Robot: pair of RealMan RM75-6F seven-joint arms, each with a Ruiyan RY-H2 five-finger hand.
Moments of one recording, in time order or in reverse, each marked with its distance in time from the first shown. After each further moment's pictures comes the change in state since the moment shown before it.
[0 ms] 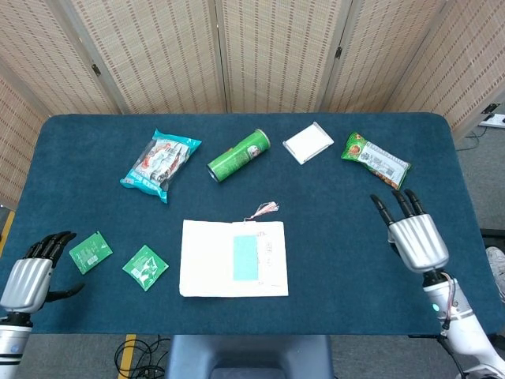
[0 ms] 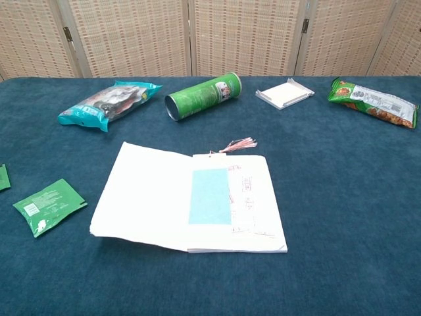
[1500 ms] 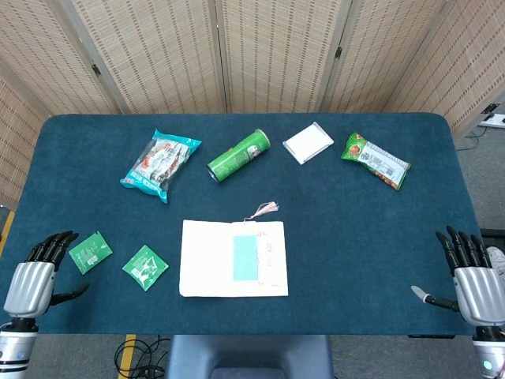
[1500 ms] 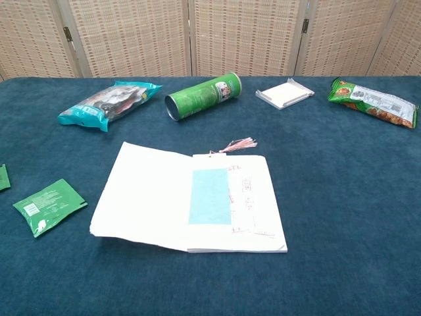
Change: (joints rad) left arm 0.019 -0.042 0.011 -0.030 0.038 0.107 0.047; right arm -0.347 -0.039 -0.023 0.107 -0.078 0.178 0.337
